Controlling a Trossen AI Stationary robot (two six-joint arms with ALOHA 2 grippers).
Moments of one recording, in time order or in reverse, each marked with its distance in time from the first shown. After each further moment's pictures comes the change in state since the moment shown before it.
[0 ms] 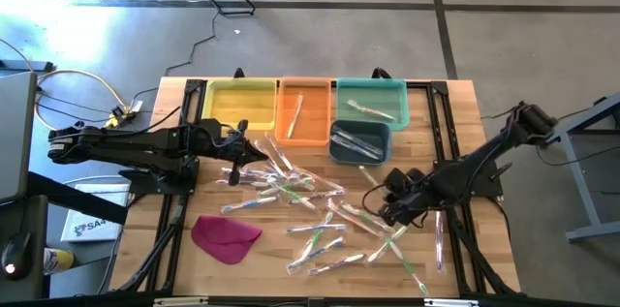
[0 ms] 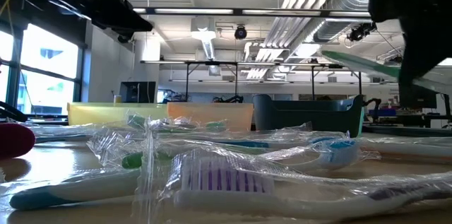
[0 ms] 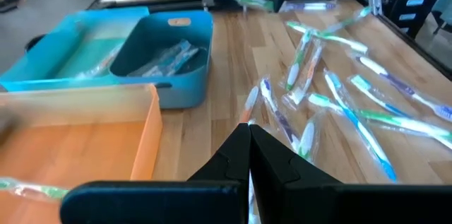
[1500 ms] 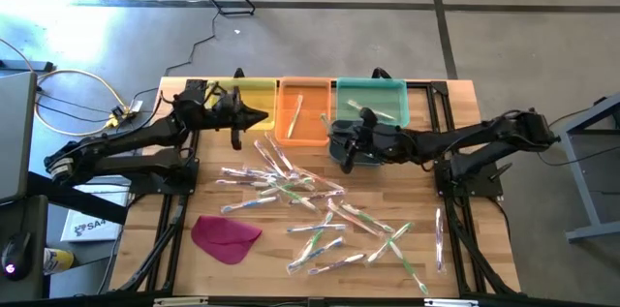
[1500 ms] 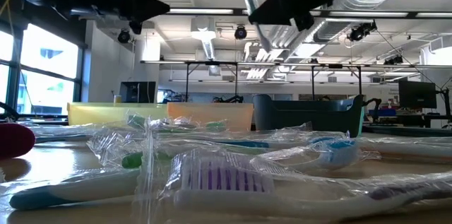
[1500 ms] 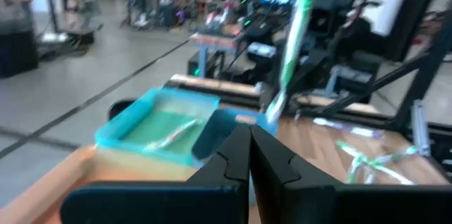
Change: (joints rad) left arm 0.422 0.037 0.001 0.383 0.277 -0.208; right arm -0.542 0.082 0.001 1.069 0.032 -1.168
